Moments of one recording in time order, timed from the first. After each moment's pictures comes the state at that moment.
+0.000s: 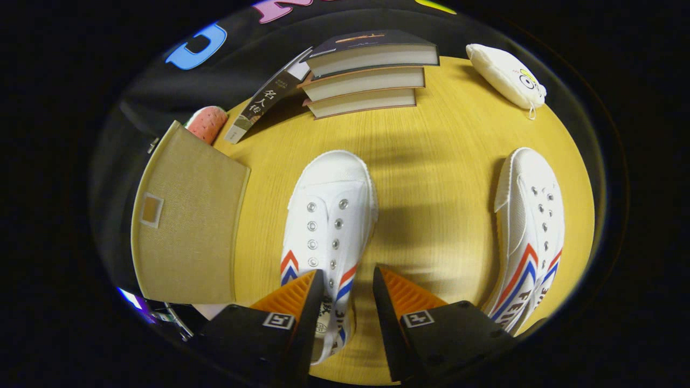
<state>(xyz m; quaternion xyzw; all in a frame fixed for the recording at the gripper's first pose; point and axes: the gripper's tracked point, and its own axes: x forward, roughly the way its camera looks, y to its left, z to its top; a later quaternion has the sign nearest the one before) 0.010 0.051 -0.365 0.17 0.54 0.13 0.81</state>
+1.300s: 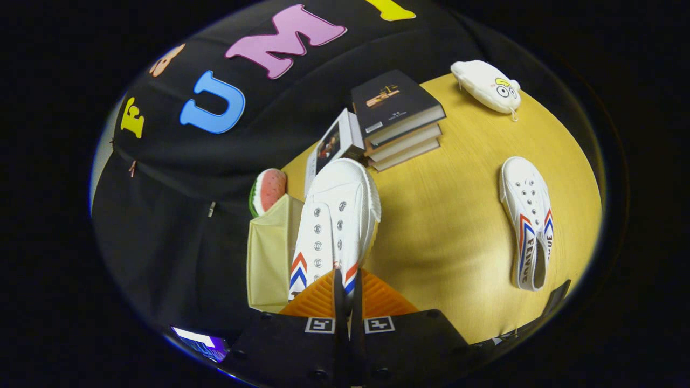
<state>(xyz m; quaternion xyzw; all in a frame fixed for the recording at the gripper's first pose) 0.011 0.104 -0.160 0.35 0.45 0.14 0.81</state>
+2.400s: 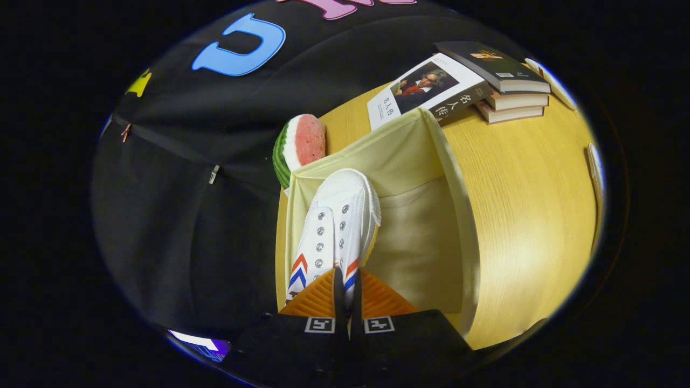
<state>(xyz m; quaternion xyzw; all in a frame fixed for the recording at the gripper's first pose) 0.028 0.342 -0.214 0.31 0.52 0.16 0.78</state>
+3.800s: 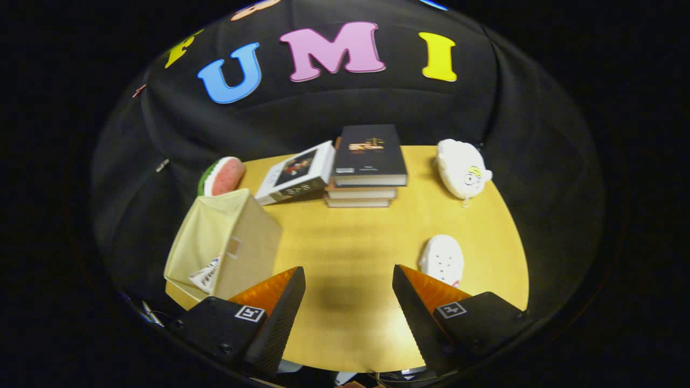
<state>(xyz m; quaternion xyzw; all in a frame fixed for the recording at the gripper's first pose) -0.004 -0.042 -0.195 0.08 0.41 0.03 0.91</state>
